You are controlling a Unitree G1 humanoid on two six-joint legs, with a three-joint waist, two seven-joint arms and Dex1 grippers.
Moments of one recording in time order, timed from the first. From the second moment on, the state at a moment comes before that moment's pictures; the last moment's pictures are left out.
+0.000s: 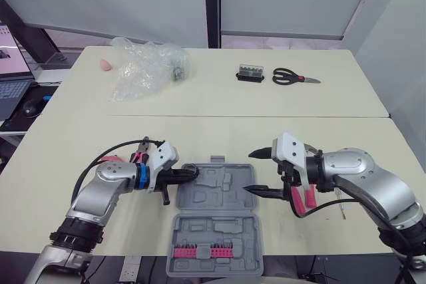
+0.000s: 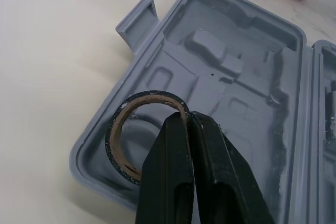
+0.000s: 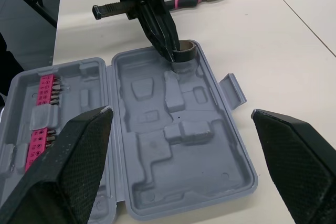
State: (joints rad) left arm -0.26 0.69 -0.15 0.07 -0.29 0.37 -1.14; right arm -0.35 -0.73 0.26 -0.53 0.41 0.73 0.90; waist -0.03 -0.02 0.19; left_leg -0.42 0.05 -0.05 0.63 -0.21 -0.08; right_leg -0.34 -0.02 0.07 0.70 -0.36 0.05
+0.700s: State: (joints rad) left arm -0.28 0.65 -0.16 0.15 -0.22 0.32 -1.13; right arm -0.35 -0.72 0.26 -0.53 0.41 0.73 0.89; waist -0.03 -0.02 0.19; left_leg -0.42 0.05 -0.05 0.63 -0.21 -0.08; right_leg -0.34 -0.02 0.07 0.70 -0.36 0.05
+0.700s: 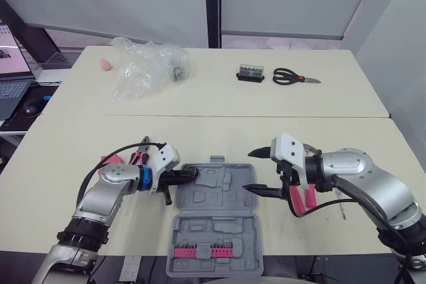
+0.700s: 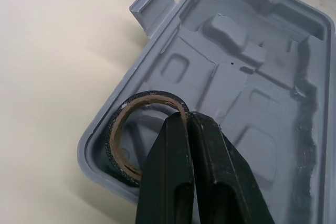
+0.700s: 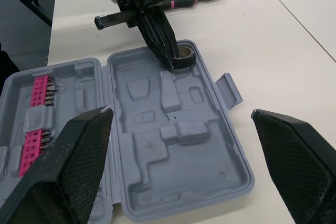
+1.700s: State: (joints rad) left arm -0.23 0.74 -0.07 0.05 -0.29 0.30 -1.17; right arm -0.35 -0.73 0.26 -0.53 0.40 0.73 0.87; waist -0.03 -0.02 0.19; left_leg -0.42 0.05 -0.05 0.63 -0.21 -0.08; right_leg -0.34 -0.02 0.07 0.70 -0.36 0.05
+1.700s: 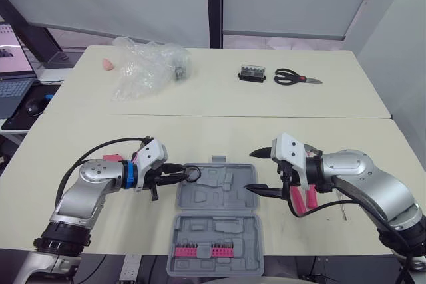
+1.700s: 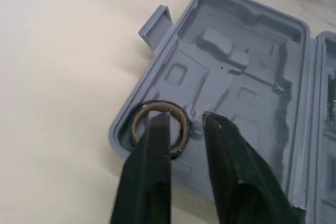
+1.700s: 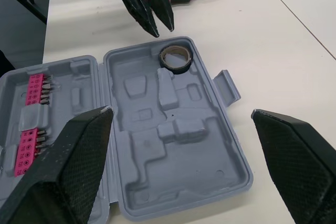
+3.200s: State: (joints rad) left arm -0.36 0.62 -0.19 0.37 -0.12 0.00 -1.19; right arm -0.32 -0.73 0.26 -0.54 0.38 0.71 0.87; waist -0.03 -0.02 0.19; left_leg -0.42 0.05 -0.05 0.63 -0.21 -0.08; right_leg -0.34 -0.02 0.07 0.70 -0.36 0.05
